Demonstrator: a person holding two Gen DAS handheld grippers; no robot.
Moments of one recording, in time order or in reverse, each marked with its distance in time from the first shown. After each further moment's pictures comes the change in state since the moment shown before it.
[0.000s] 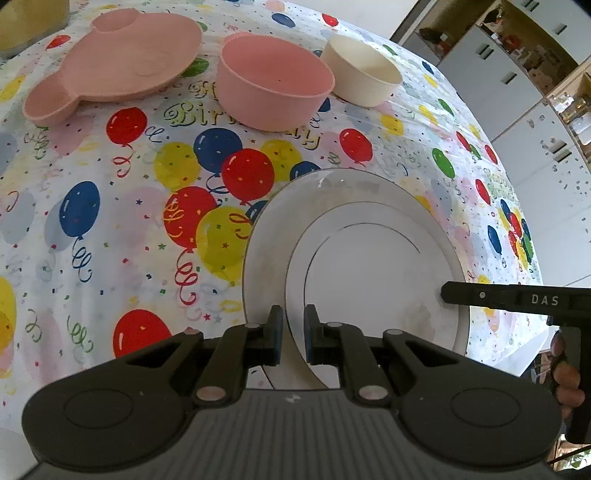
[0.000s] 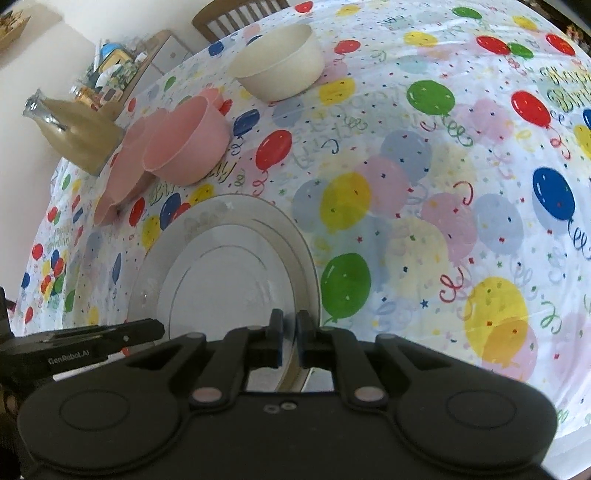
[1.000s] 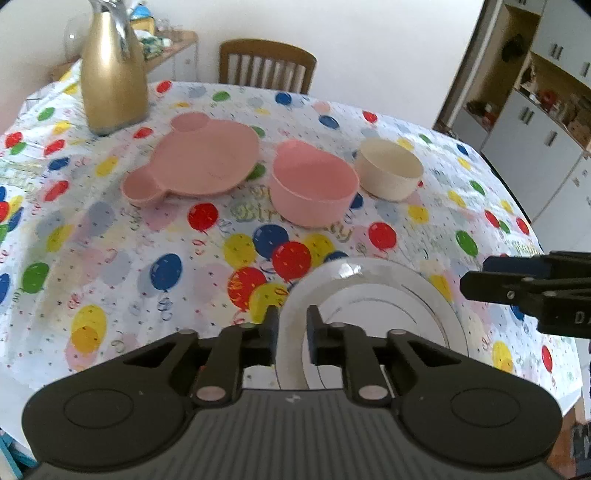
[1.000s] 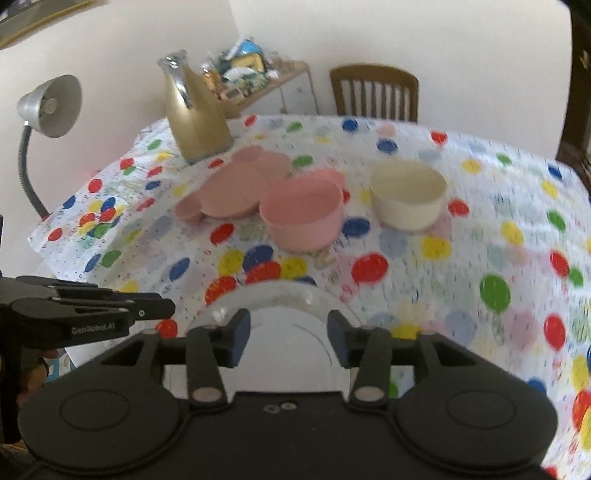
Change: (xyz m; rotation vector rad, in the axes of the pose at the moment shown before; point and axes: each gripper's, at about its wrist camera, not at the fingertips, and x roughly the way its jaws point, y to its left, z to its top) left arm -0.074 -0.041 -0.018 -0.043 -0.316 0.250; right arm -0.059 0.090 0.020 -0.536 -0.208 0.037
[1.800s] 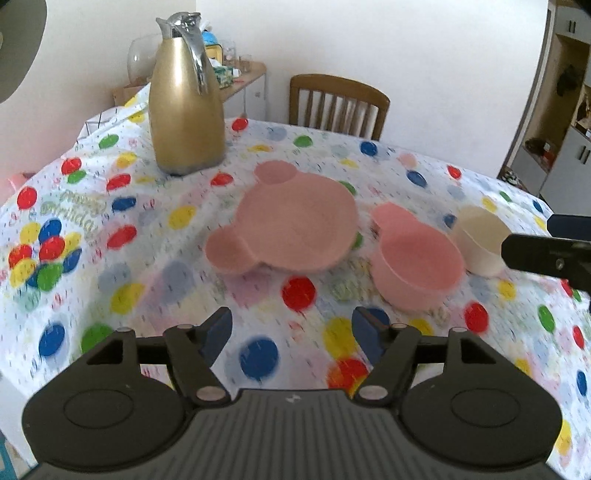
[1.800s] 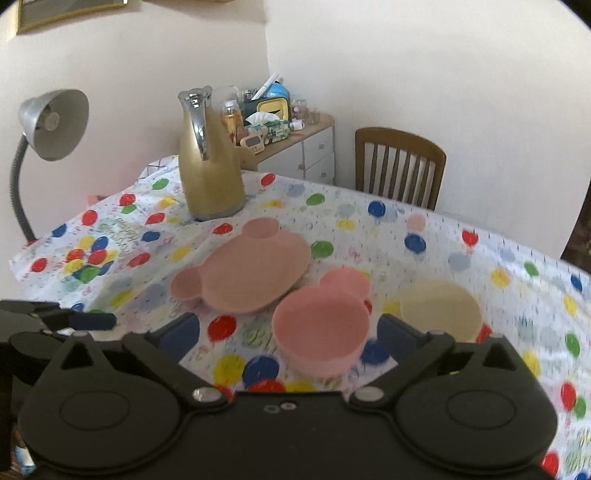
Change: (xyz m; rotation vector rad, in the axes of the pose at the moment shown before) left arm 0.029 0.066 0.061 -0.069 -0.110 0.184; right arm 0.069 0.033 0.094 -0.154 -0.126 -0.047
